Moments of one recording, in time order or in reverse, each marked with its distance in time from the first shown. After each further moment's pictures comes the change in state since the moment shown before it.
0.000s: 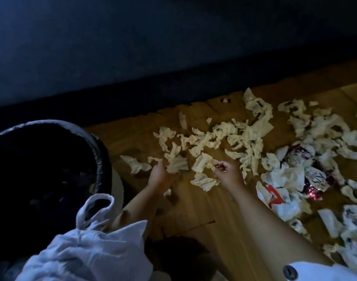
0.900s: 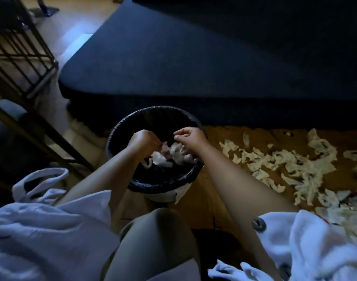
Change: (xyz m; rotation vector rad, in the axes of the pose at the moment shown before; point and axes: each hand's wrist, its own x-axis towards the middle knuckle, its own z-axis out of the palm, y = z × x) left_hand -0.172 -0.072 -0.255 0.123 0.475 0.025; right_hand -0.182 -0.215 0.191 -0.099 -0.523 -0.389
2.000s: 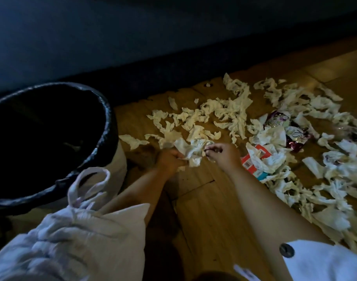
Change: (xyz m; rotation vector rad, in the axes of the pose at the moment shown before) left_hand -0.058 0.057 0.282 -0.156 -0.517 0.270; right_hand -0.123 0.259 -0.129 -0.019 0.650 0.193
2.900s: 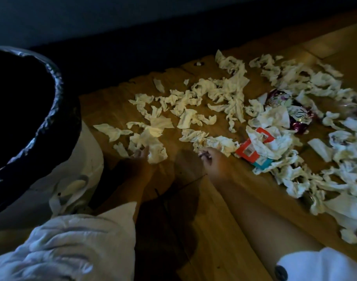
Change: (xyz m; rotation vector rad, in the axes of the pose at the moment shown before) left_hand 0.083 -0.119 0.018 0.515 0.095 -0.140; right_hand 0.024 0.114 0.069 -0.174 0.182 -0.190
